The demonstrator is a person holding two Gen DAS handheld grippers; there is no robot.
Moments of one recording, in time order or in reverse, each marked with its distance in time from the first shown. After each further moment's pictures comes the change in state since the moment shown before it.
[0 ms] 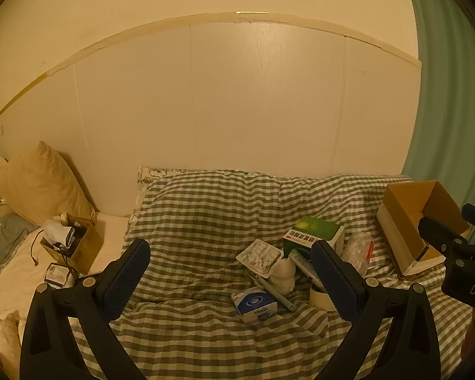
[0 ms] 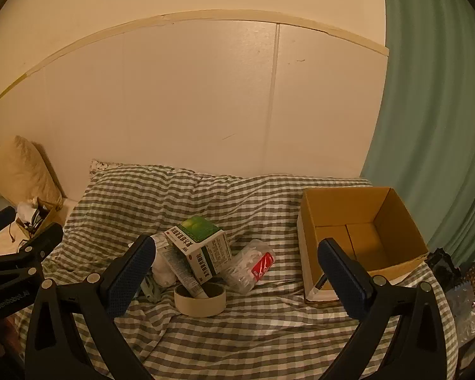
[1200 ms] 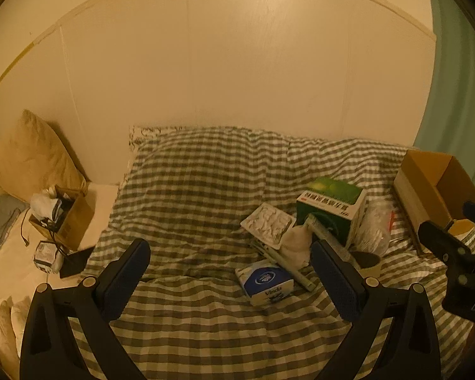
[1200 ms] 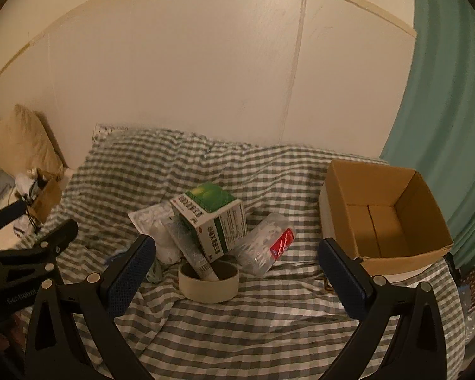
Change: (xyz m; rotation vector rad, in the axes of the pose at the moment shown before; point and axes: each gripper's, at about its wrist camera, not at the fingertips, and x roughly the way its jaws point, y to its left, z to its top) left arm 0.061 0.007 -0.031 -0.005 0.160 -0.005; right arm 0.049 0.021 -0.026 -0.067 0.129 0.031
